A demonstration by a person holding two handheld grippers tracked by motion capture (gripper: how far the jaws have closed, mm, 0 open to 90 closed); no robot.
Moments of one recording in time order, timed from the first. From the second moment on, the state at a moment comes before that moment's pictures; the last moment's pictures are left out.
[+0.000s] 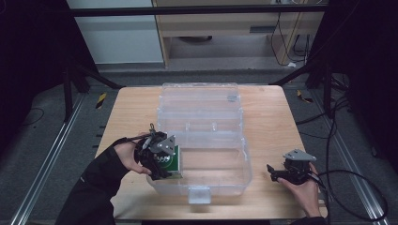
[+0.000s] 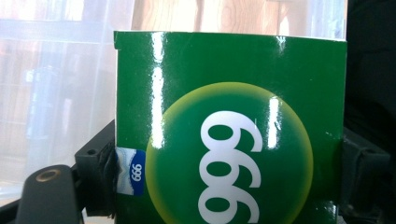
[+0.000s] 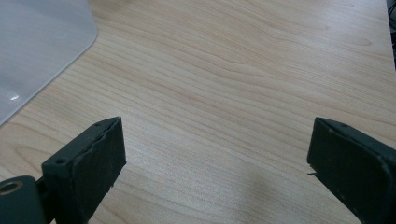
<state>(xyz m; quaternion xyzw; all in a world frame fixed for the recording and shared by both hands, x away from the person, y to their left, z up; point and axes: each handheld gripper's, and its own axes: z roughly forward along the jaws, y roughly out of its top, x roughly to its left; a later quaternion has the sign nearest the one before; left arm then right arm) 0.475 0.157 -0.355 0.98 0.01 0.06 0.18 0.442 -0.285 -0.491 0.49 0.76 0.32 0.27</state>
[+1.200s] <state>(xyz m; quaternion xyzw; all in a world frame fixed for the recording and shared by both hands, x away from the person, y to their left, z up) 0.480 0.155 -0.398 0.99 0.01 0.04 0.14 0.443 -0.285 -0.493 0.49 0.76 0.32 0.27</state>
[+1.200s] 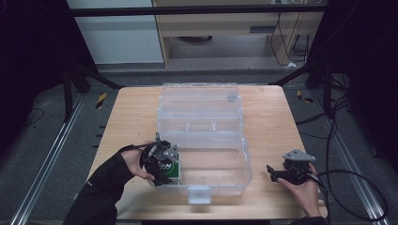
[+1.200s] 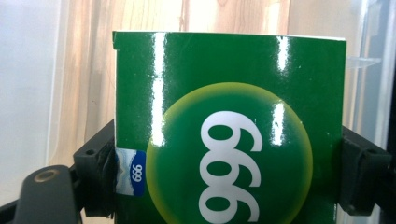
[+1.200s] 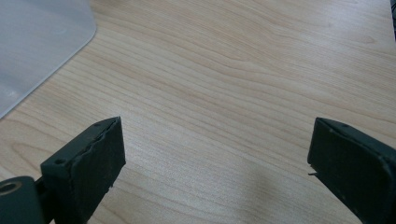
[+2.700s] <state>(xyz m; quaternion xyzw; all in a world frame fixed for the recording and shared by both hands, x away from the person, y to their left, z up) 0.461 0.270 -0.373 0.89 0.25 0.17 0.33 0.441 -0.287 -0.492 0.49 0.76 0.32 0.27</state>
